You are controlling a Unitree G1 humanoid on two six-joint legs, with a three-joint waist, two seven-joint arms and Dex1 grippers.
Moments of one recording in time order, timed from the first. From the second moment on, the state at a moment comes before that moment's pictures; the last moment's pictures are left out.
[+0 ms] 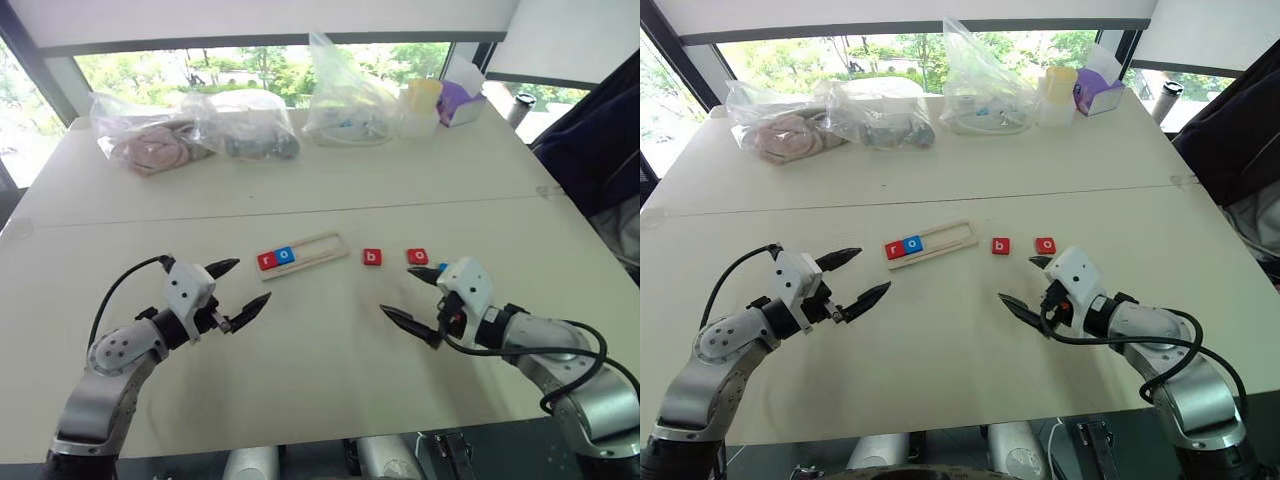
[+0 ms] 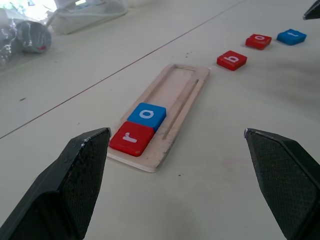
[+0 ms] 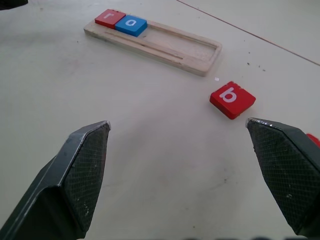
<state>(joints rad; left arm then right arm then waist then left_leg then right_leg) 0.07 0.55 0.09 -0.37 -0.36 0.22 -0.72 0.02 -0.66 -0.06 -0.57 0.38 0.58 0.68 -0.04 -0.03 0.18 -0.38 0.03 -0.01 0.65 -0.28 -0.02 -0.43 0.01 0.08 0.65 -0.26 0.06</state>
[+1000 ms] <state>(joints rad) -0.47 0.66 -0.07 0.32 -0.27 0.08 -1.17 -0.32 -0.65 0.16 -0.47 0.39 0.63 0.79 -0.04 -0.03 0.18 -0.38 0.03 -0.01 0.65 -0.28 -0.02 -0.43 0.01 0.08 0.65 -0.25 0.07</state>
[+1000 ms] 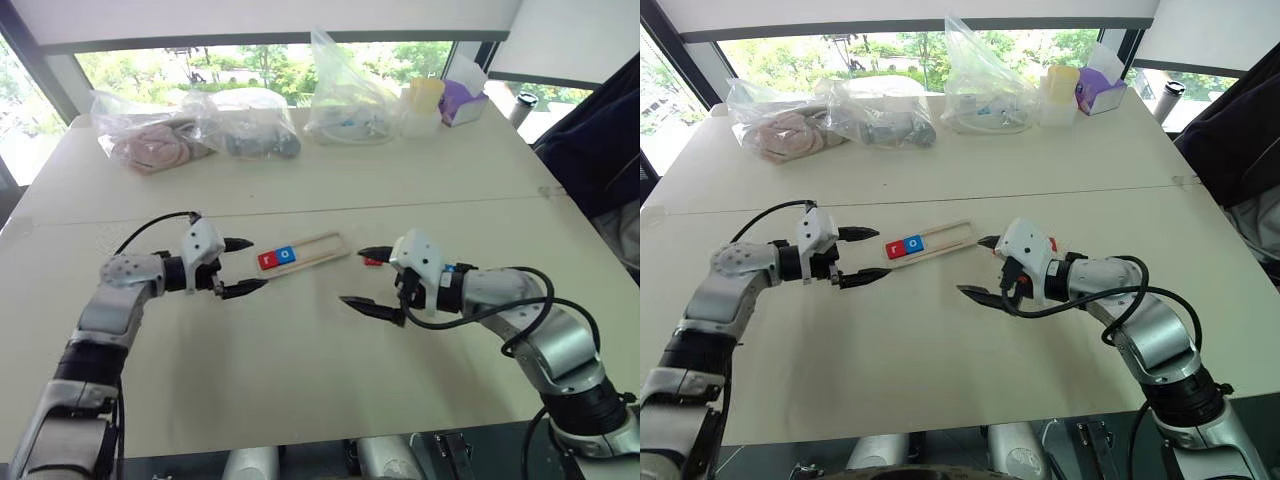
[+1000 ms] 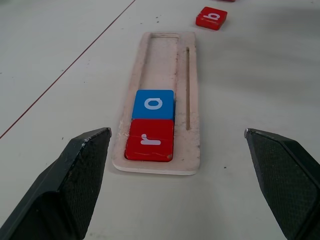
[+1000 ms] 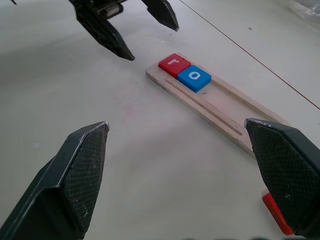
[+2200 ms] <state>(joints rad) -0.78 0.52 -0.14 0.91 -0.07 -0.21 -1.29 -0.30 -0.62 0.18 -0.50 0.38 0.65 0.74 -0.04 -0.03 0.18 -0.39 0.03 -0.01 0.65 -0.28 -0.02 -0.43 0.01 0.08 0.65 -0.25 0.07</state>
